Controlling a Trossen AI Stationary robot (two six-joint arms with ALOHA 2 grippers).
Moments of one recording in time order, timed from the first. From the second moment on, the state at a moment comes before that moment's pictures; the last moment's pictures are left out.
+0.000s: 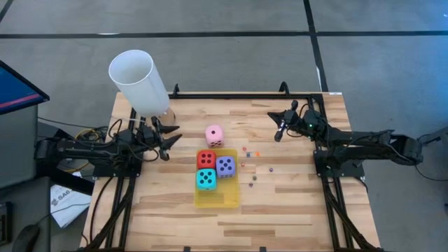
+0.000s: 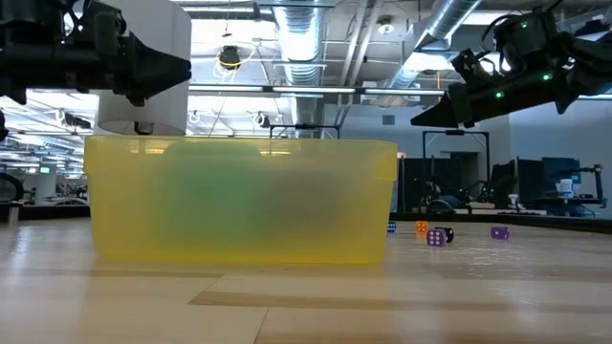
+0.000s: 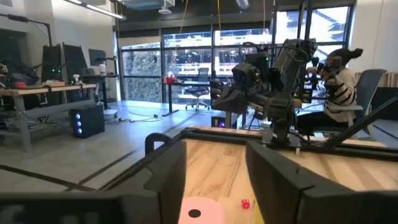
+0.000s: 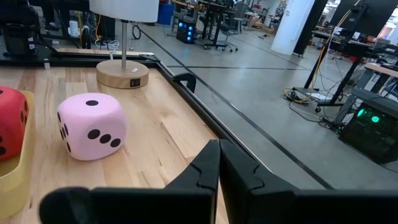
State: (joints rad) left arm 0.12 0.50 0.01 0.68 -0.24 0.04; right arm -0.48 0.96 0.23 0.59 0.07 -0.19
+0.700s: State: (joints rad) left arm 0.12 0.88 0.18 0.74 -0.31 -0.08; right arm -0.48 0.96 0.23 0.59 0.07 -0.19
